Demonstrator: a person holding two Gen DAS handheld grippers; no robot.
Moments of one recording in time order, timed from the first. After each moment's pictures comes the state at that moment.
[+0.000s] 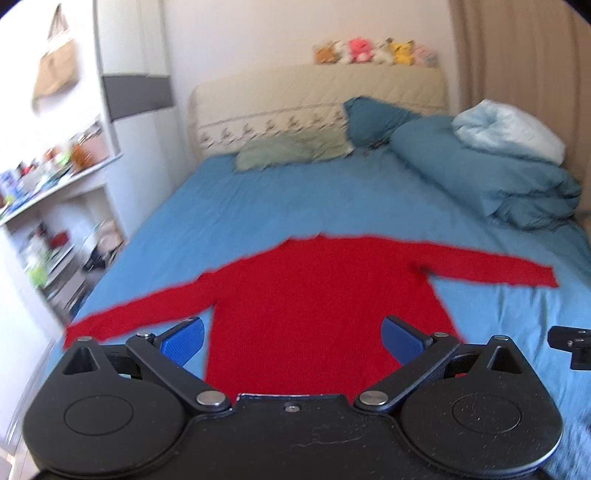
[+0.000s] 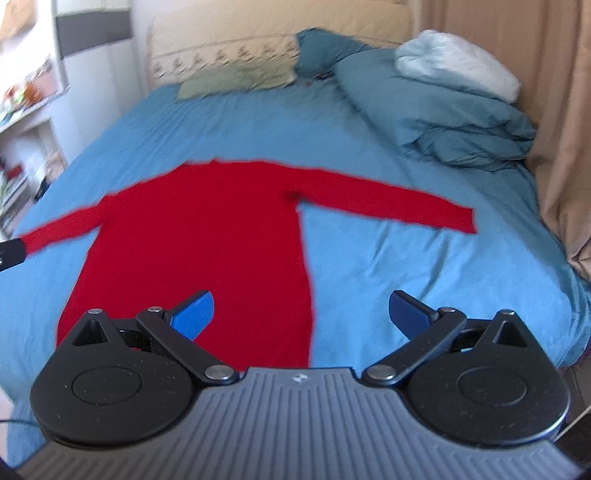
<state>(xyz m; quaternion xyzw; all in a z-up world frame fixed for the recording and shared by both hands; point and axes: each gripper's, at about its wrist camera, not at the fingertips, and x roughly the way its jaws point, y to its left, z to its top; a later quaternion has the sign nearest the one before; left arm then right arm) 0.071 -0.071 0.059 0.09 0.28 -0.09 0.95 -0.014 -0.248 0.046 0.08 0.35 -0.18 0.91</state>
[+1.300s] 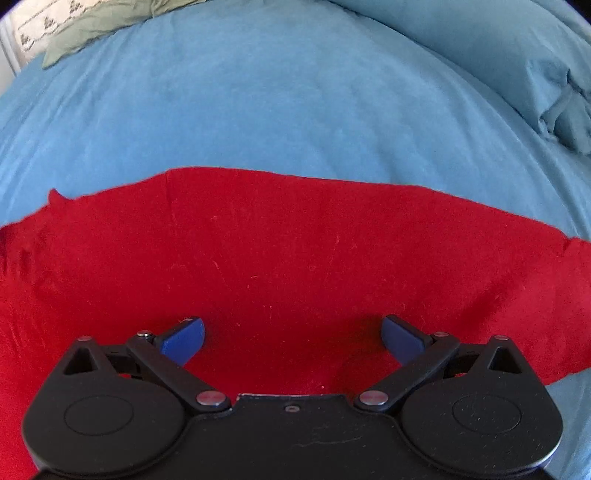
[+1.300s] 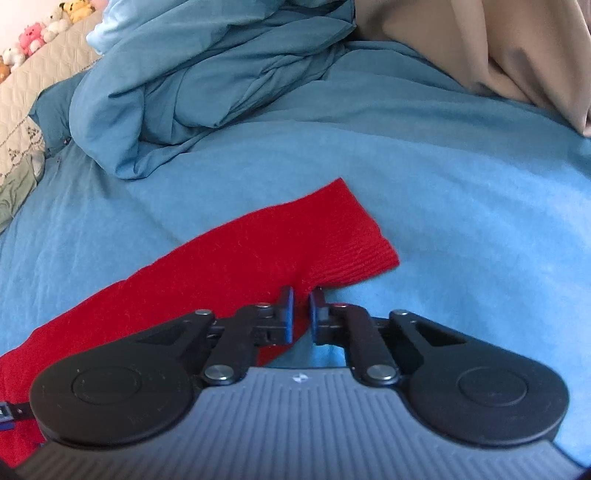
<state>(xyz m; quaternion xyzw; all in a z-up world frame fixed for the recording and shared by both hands) 0.482 -0.341 -0.183 0.13 0.51 -0.22 0.82 0.181 -0.595 -0.161 0.31 0.30 -0.46 0.78</state>
